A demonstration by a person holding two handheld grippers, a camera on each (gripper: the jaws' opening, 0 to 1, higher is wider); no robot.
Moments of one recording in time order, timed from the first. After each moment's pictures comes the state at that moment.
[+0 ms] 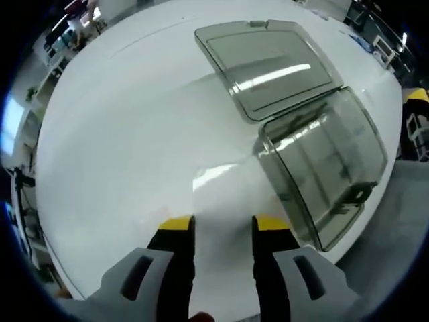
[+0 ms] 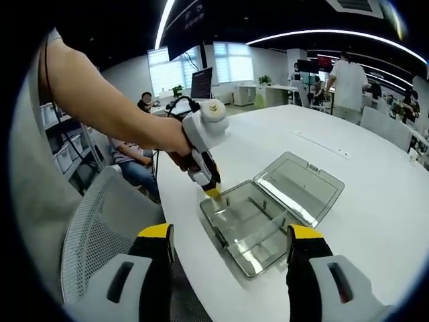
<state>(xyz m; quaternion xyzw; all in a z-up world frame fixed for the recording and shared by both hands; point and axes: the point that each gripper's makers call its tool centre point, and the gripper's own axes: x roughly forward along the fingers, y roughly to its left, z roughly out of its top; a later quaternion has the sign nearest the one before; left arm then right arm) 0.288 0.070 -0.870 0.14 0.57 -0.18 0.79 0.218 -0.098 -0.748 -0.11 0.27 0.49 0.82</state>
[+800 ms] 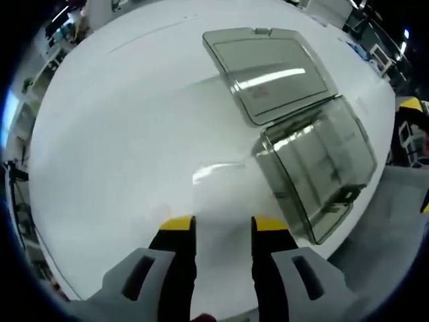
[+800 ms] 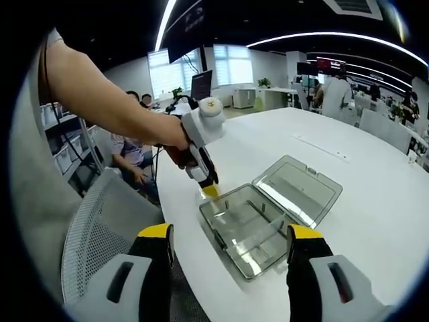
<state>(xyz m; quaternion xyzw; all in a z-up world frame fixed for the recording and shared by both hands) 0.286 0.074 -0.858 0.10 0.57 -0.20 0.79 0.220 -0.099 -0.744 -0.11 0.26 0.49 0.83</state>
